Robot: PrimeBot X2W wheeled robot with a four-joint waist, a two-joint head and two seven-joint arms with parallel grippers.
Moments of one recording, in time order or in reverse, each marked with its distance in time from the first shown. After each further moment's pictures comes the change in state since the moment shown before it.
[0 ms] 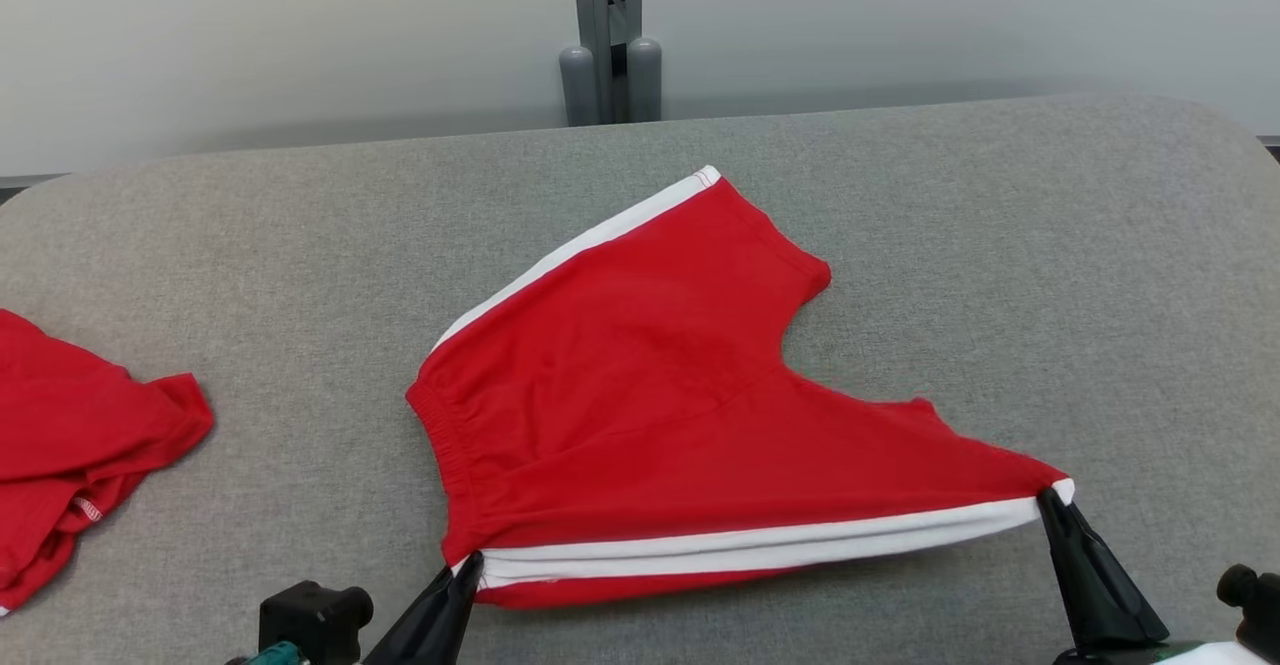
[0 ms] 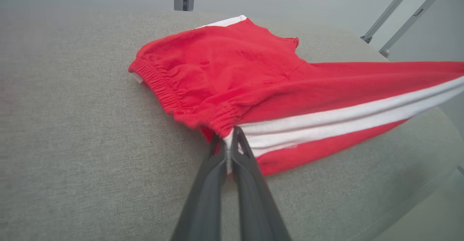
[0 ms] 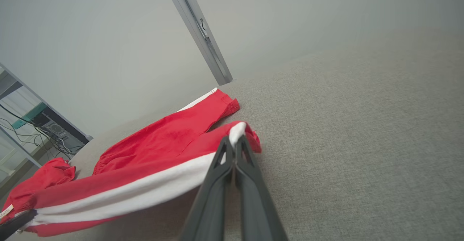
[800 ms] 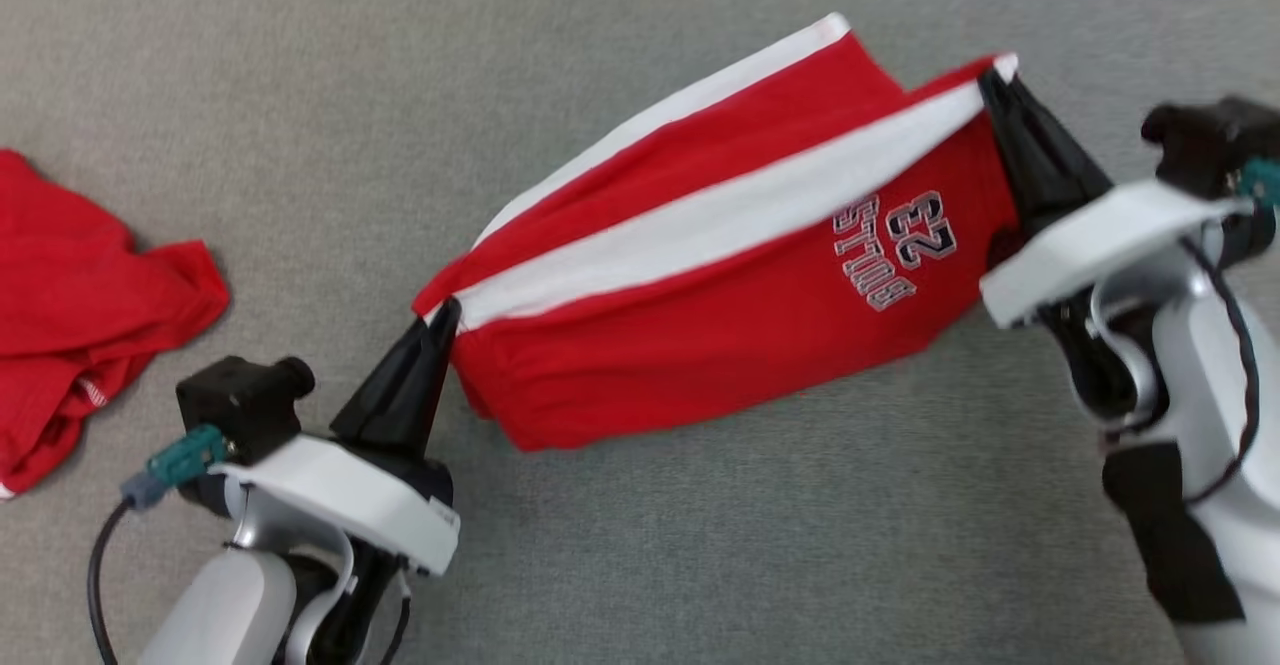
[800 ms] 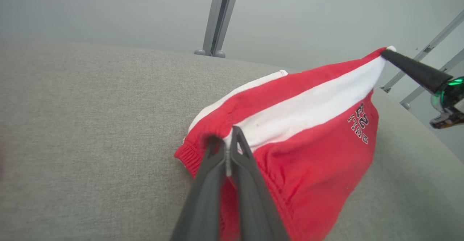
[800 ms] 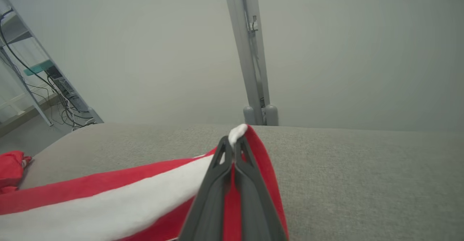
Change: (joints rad) left arm -0.350 -0.060 0.075 0.113 -0.084 -0.120 -0.077; right arm -0.829 -0.107 0.182 0.483 -0.080 0.000 -0.009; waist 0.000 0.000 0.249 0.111
